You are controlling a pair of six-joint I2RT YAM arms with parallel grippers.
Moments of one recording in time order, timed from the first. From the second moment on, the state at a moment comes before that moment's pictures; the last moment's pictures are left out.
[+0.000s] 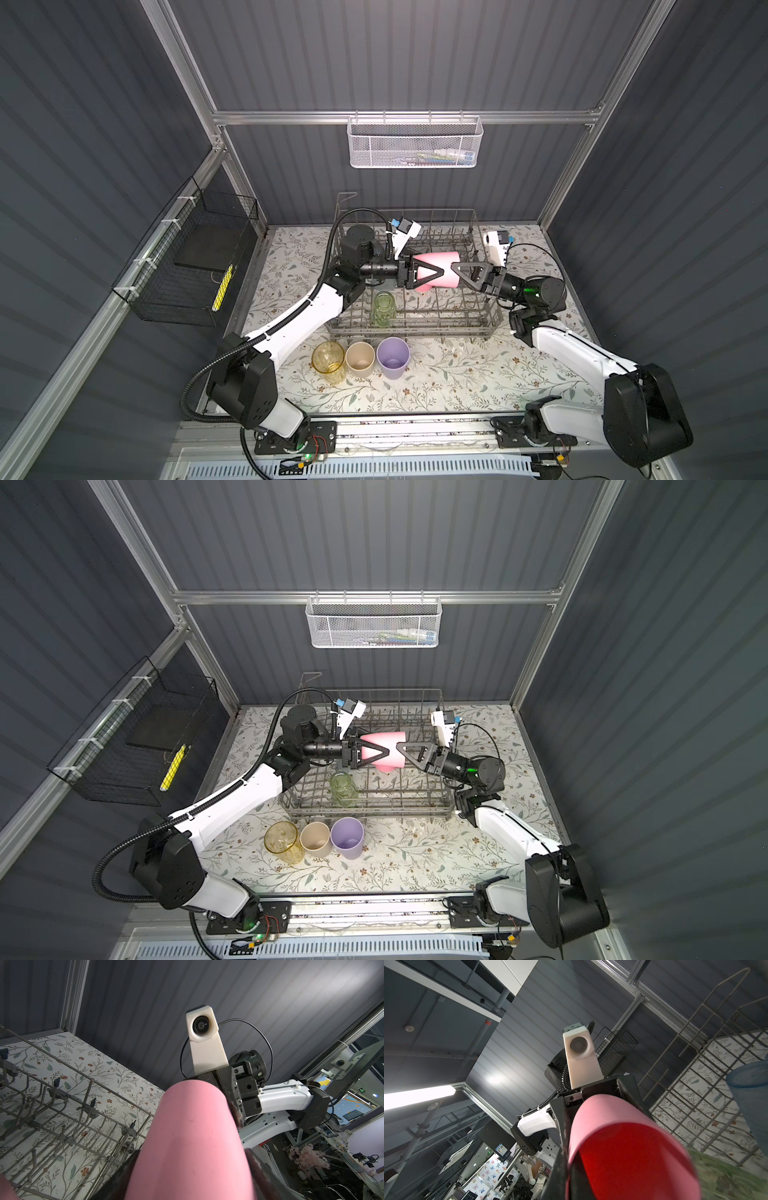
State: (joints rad) left arm -0.61 1.52 1.24 0.20 0.98 -0.48; right arm 0.28 1.25 0.64 1.22 -1.00 1.44
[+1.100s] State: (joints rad) left arm -0.61 1.43 1.33 -0.20 0.77 -0.23; right arm 0.09 0.78 0.84 -0.29 -0.57 0.60
